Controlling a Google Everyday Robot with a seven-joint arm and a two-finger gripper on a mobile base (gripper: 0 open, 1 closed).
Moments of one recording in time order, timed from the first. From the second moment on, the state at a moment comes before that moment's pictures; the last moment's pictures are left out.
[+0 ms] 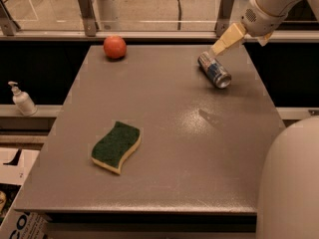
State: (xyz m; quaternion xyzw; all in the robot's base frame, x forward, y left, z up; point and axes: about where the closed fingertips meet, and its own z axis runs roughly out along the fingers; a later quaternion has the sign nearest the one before) arm 0.688 -0.238 0.901 -0.21 0.96 0.06 0.18
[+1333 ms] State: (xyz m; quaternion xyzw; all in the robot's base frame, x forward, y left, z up) arm 0.684 -0.193 0.898 -0.12 0.97 0.08 0.19
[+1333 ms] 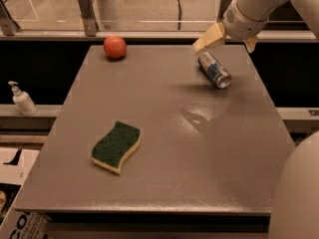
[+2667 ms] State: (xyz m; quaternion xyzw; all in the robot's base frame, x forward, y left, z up) arm 0.688 -0.162 0.836 -0.14 0.98 0.01 0.14
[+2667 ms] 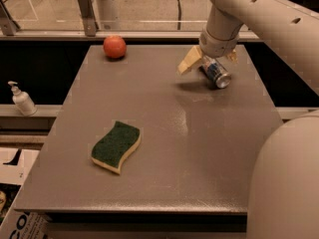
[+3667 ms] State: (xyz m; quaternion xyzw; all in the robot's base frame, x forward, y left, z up) arm 0.691 -0.169 0.817 -0.14 0.98 0.02 0.13
